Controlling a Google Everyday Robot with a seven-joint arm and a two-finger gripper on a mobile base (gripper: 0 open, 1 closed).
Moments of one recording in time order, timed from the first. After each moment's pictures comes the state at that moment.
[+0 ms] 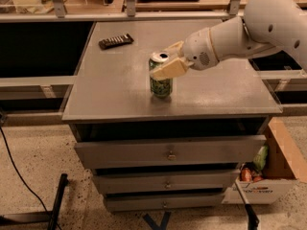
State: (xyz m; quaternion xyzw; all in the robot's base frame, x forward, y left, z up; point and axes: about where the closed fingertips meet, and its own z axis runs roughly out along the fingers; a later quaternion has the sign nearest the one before) arm 0.599 -0.031 0.903 -0.54 0.67 0.30 0.40
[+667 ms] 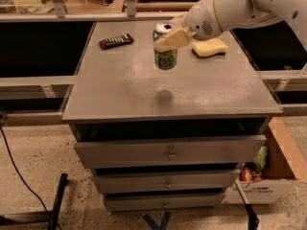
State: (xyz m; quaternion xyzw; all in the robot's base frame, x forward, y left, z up) arm 0.657 -0.043 0.953 -0.54 0.67 0.26 0.43
